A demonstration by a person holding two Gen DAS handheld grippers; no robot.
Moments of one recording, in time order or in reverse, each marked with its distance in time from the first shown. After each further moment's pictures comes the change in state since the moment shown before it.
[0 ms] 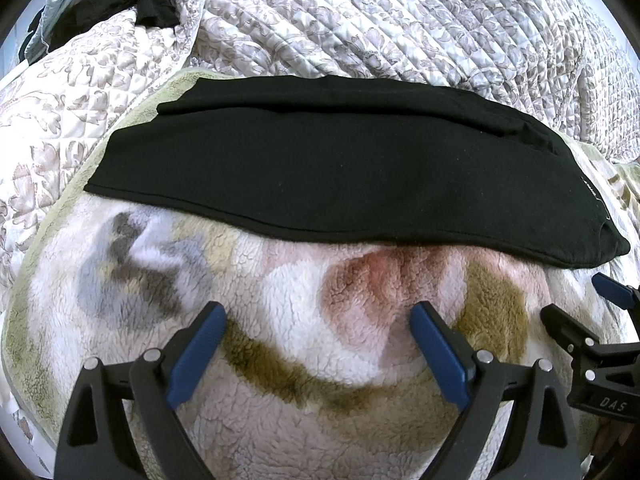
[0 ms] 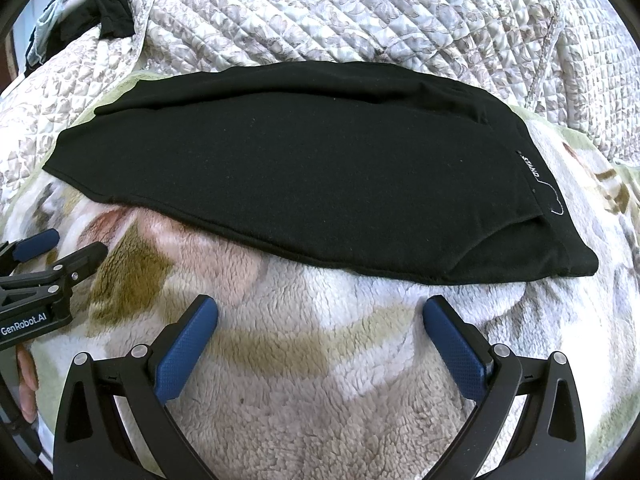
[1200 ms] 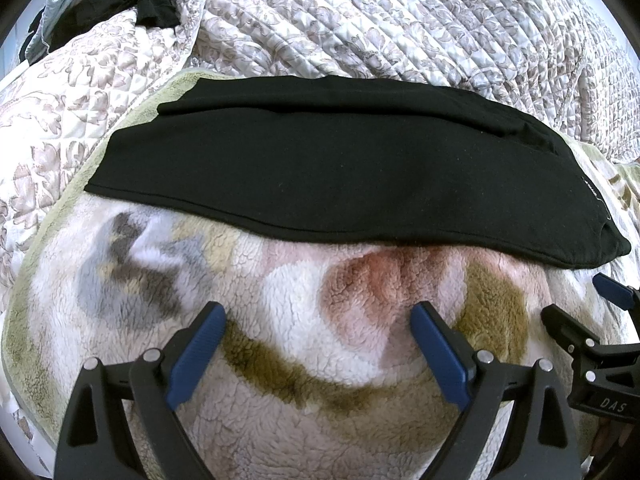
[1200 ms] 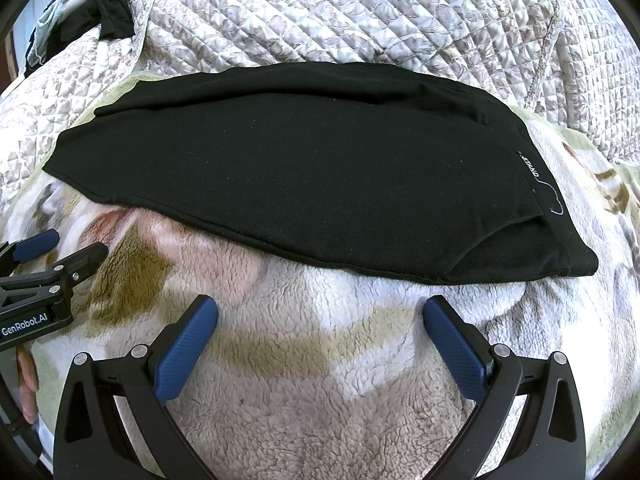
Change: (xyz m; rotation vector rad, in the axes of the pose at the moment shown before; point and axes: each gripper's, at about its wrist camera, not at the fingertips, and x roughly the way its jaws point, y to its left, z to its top) left arm 0.000 0.001 -0.001 0.001 -0.002 0.001; right arm 0.000 0.000 0.000 -0.001 -0.002 -0.001
